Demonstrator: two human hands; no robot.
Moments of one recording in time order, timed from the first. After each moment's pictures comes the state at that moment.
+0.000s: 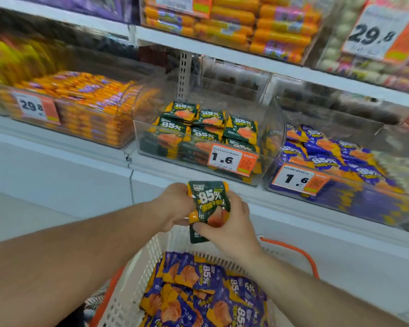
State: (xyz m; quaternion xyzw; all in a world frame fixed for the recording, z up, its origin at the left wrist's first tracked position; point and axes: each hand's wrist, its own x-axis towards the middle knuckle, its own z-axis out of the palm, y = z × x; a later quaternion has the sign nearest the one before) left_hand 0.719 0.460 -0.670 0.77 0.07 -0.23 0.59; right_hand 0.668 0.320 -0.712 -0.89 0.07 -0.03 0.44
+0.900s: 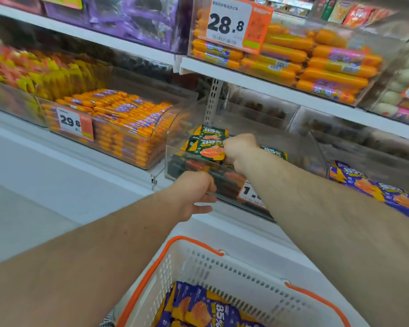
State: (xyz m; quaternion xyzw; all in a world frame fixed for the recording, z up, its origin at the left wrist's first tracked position) left_hand 0.775 0.493 -0.622 0.65 0.13 -0.18 0.73; right_hand 0.861 0.377 -0.572 -0.85 0.13 0.00 0.50
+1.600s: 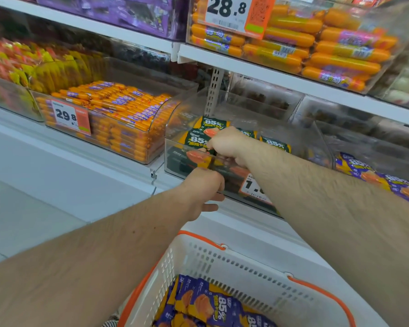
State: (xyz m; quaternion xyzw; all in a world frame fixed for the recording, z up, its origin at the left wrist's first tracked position) left_hand 0.775 0.477 -0.625 0.69 0.10 -0.19 0.69; right_hand 0.874 0.394 -0.582 -0.93 0.06 0.07 0.35
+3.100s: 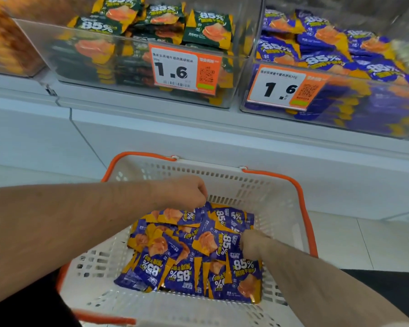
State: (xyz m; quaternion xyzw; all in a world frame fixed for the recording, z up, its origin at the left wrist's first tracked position) left_hand 0.703 0.377 -0.765 0.86 -0.15 -0.41 0.25; right_hand 0.606 0.170 -0.947 -0.88 0.08 0.46 0.02
